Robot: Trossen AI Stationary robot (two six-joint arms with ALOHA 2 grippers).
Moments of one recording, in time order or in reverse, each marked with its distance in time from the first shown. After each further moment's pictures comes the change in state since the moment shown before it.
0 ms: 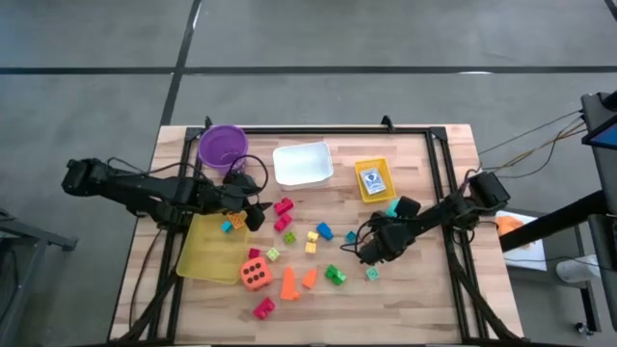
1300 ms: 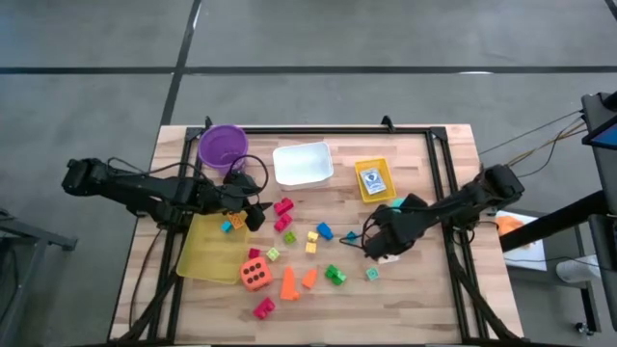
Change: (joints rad) left arm 0.000 0.000 0.000 0.000 0.000 0.000; right arm 0.002 -0.188 0.020 -0.041 -0.011 0.109
